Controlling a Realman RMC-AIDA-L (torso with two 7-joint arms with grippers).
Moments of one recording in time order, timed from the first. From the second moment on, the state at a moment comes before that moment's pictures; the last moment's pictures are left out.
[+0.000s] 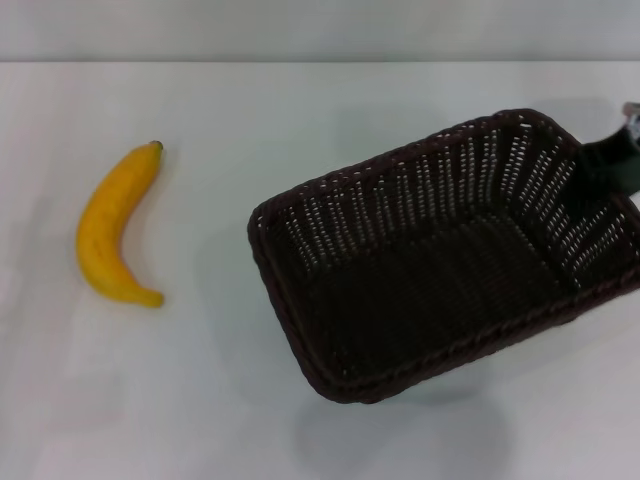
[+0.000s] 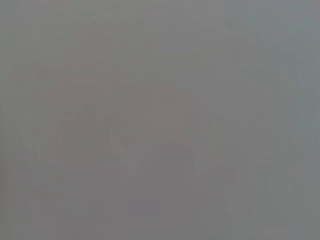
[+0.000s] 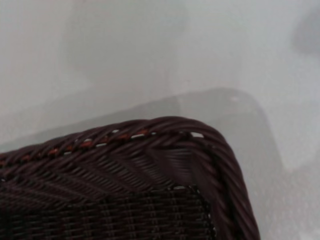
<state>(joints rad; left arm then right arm) -0.25 -2.06 0.83 0.17 -2.83 -1.56 2.74 1.05 1.94 -0.80 -0.77 0.27 1.69 -0.30</state>
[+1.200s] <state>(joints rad) -0.35 -2.01 0.83 0.18 -2.82 -1.44 2.74 0.80 2.01 -0.94 -1.09 0.48 1.67 -0.04</state>
